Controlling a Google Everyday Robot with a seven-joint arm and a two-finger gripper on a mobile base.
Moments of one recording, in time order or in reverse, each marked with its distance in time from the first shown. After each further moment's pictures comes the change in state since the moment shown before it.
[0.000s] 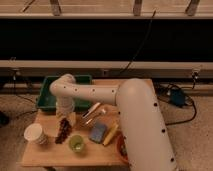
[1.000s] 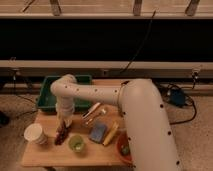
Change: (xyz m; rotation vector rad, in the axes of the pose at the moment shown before) arm -0.025 0.013 -0.019 0.023 -0.079 -0.006
